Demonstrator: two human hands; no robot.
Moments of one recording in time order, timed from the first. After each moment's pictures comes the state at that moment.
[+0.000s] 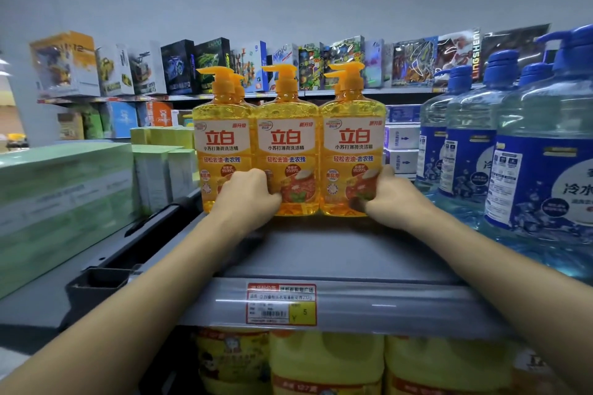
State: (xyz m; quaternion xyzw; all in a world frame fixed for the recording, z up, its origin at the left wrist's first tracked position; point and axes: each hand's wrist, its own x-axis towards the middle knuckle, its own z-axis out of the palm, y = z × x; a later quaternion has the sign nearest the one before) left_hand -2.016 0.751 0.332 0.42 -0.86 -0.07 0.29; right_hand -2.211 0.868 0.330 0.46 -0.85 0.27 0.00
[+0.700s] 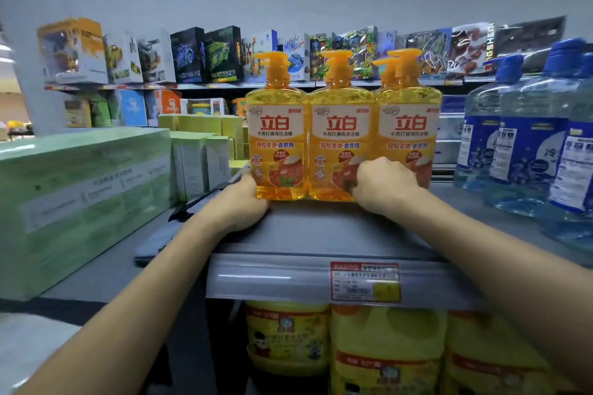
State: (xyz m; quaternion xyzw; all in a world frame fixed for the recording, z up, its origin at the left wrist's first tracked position) left_hand -1.923 0.702 0.316 0.42 -0.85 -0.23 0.20; right_hand -2.113 0.816 0.338 0.48 -0.86 0.11 0.12
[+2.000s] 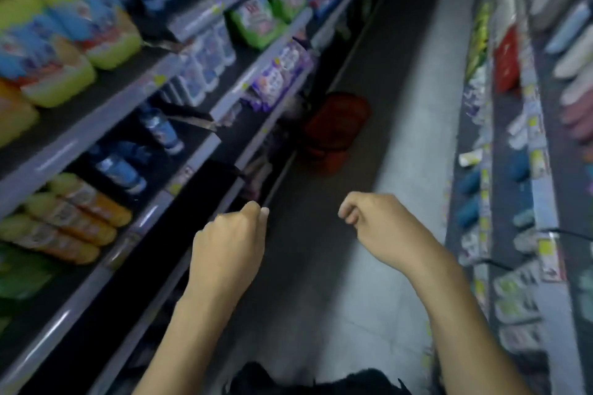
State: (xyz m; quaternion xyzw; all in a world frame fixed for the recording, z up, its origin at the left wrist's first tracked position) left_hand -2.004 1.373 0.010 -0.11 -0.99 -0.10 0.08; right_hand -1.990 1.599 0.006 -0.07 -0.94 0.32 -0.13
